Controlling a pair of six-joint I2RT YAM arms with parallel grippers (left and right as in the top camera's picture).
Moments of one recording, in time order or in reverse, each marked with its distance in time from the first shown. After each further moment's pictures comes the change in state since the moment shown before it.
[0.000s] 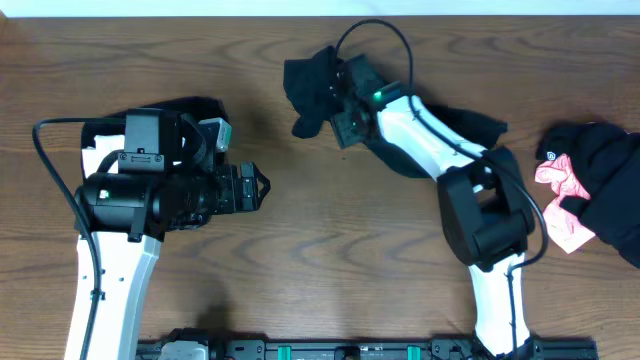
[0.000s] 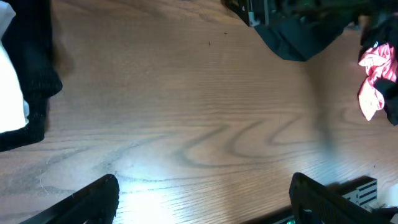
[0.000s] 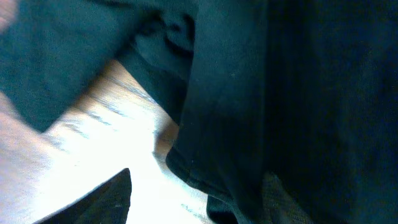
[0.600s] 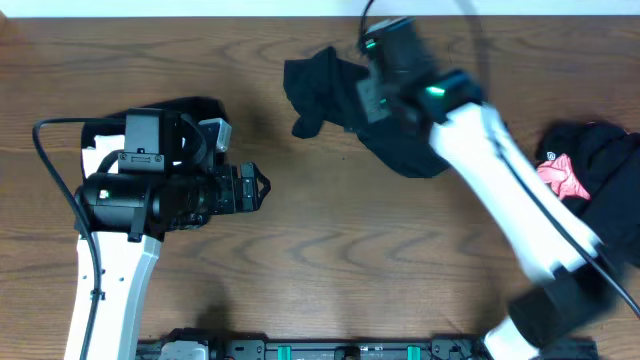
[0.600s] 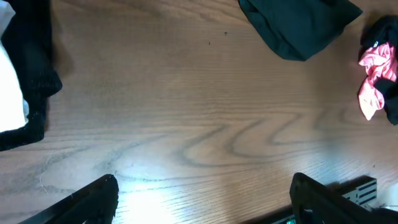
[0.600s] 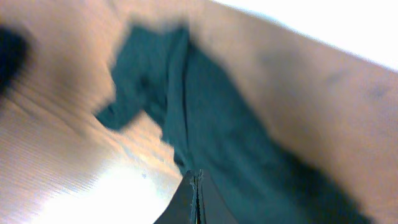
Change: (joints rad) left arm 0.000 0.000 0.000 -0.002 0.000 0.000; right arm 0.001 -0.476 0.022 -0.162 0.101 -0.038
